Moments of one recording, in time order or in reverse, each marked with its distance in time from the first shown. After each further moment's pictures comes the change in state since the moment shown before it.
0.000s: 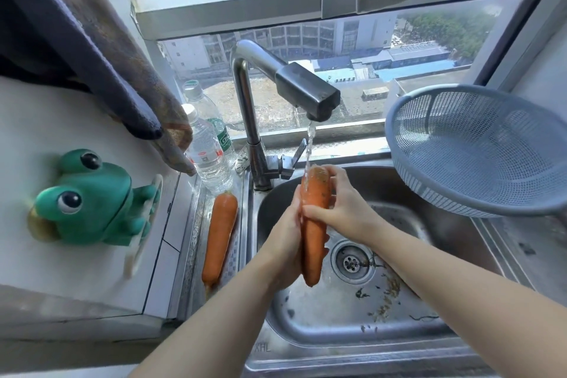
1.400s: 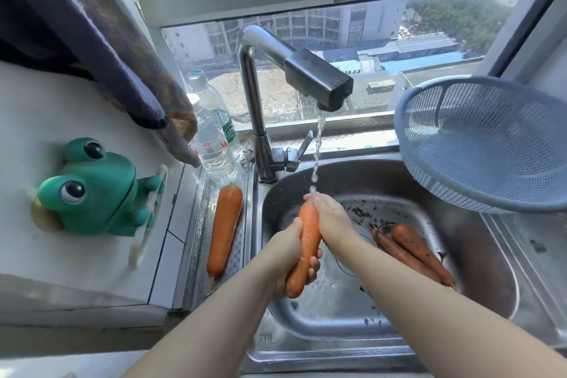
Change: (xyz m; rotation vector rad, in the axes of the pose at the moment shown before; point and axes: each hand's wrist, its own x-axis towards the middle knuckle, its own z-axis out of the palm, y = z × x) left_hand -0.002 -0.018 -0.018 -0.026 0.154 -0.364; right_hand 0.006 0.019 0.055 0.375 0.205 0.387
